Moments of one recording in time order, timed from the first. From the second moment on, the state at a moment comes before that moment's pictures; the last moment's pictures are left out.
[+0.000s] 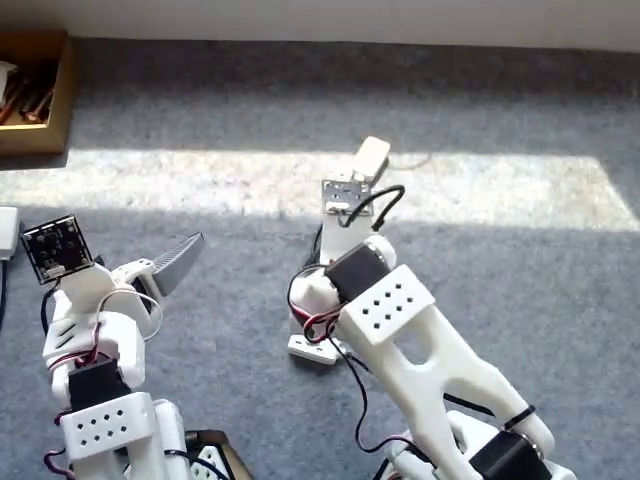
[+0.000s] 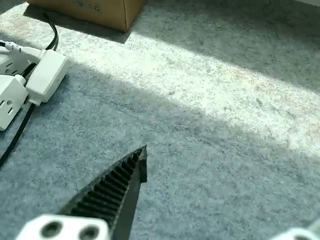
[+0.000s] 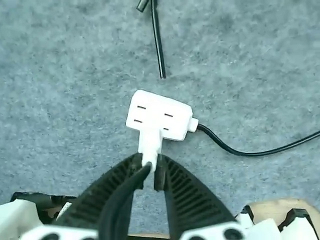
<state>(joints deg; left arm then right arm) -26.2 -81.1 79.9 43.3 9.2 -45.2 -24.4 26.9 85.8 -39.2</state>
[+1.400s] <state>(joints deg) -26.2 -81.6 79.9 43.3 9.2 -45.9 -24.9 34.5 80.3 -45.6</state>
